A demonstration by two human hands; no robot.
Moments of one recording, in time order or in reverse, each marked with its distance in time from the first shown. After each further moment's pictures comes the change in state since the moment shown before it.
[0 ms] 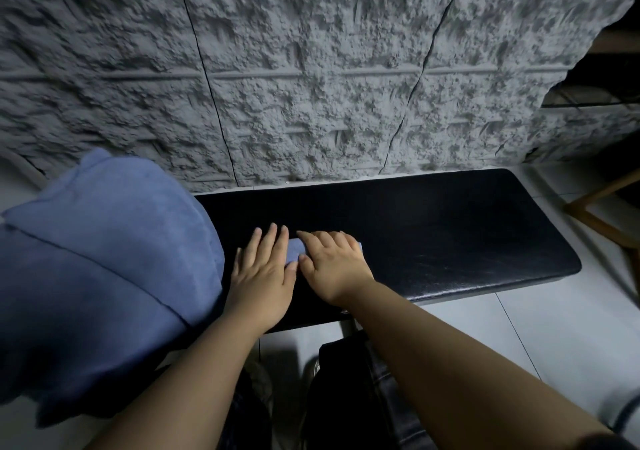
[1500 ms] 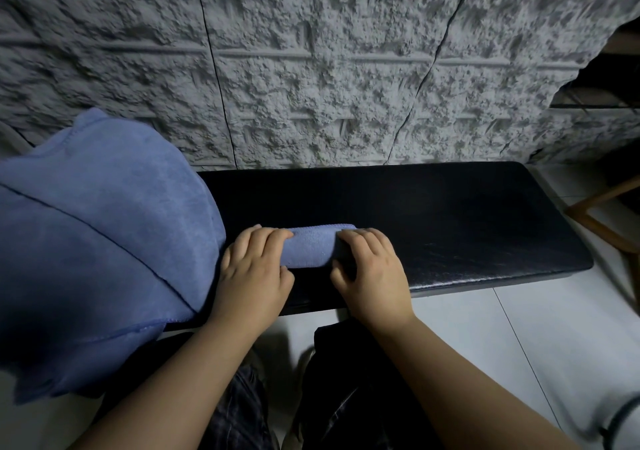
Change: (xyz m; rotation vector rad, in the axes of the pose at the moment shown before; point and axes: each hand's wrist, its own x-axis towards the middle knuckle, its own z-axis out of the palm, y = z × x) left_hand -0.023 -0.015 0.015 -0.008 0.349 0.113; right_hand -0.049 0.015 0.019 0.097 0.535 0.028
